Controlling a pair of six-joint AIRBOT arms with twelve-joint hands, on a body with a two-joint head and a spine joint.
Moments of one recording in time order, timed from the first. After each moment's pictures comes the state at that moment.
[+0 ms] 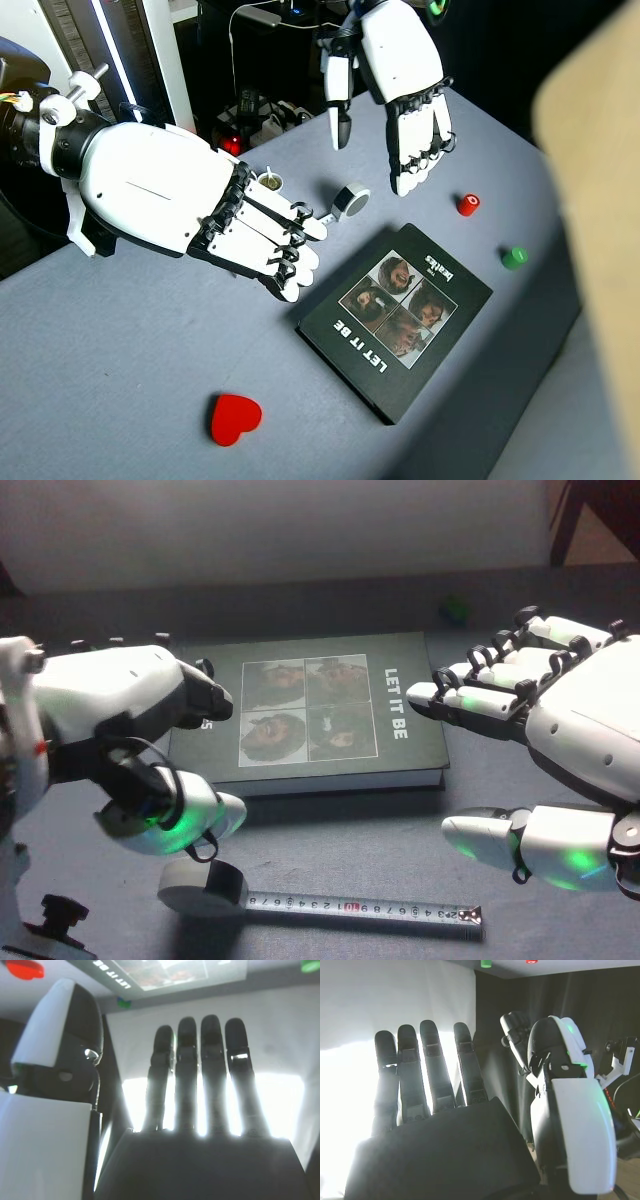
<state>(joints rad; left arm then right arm) 0.22 -0.69 0.38 -2.00 -0.92 2.49 -0.45 -0.73 0.45 0.91 0.56 -2.01</state>
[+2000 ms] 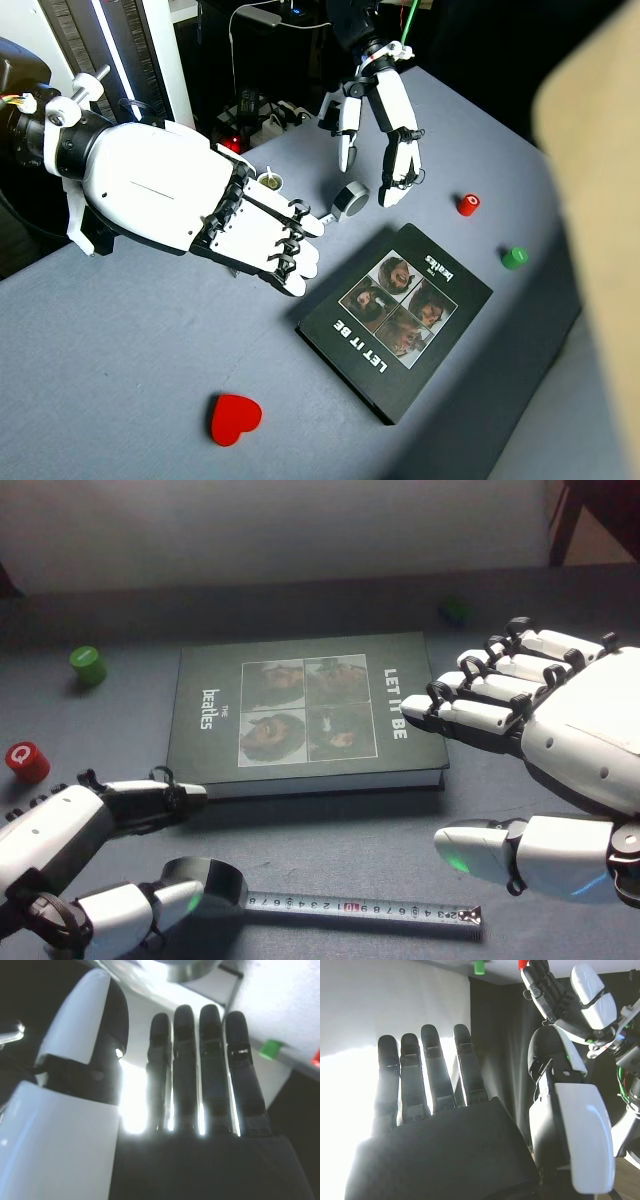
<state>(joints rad) 1.19 -0.83 0.59 -0.74 -1.05 0.79 -0.46 -0.73 0.45 0.91 0.53 -2.01</state>
